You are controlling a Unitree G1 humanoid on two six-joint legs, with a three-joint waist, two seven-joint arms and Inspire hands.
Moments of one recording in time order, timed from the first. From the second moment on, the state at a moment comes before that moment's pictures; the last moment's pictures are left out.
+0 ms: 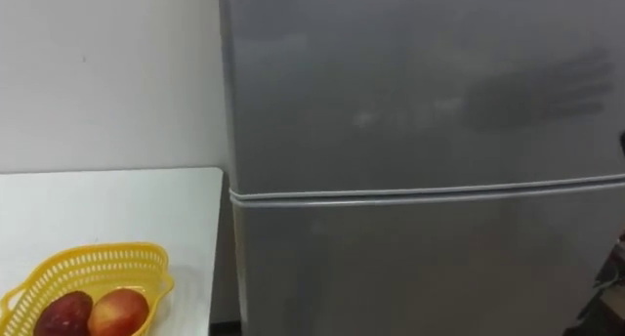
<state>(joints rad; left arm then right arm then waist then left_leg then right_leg) 0.38 0.20 0.23 1.05 0.25 0.00 -0.07 -0.08 -0.43 -0.46 -0.13 0.76 -0.17 -0.34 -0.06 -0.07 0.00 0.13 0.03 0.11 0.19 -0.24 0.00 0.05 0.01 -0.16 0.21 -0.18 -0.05</state>
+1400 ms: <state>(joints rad) 0.38 0.20 0.17 1.02 0.25 0.06 -0.04 0.22 -0.26 -0.23 0.99 0.30 -0.06 -0.33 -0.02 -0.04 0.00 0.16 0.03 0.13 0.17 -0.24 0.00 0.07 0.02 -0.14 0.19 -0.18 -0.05</state>
